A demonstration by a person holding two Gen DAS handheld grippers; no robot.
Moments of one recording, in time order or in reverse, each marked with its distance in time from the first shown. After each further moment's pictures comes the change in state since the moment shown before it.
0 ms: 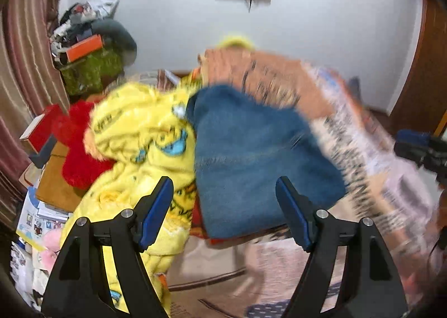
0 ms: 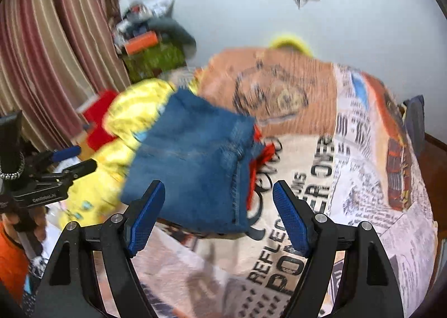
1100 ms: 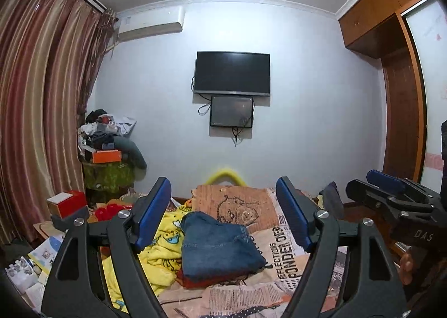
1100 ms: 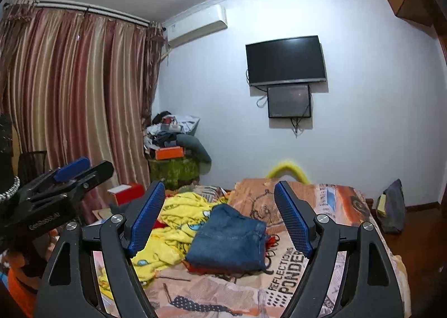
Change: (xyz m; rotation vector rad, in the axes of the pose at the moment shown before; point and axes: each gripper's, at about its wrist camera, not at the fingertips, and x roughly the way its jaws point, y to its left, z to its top) left arm -0.286 -0.091 -0.056 0.012 -0.660 0.027; right arm -0.222 0.118 -0.051 -0.118 -0.607 -0.055
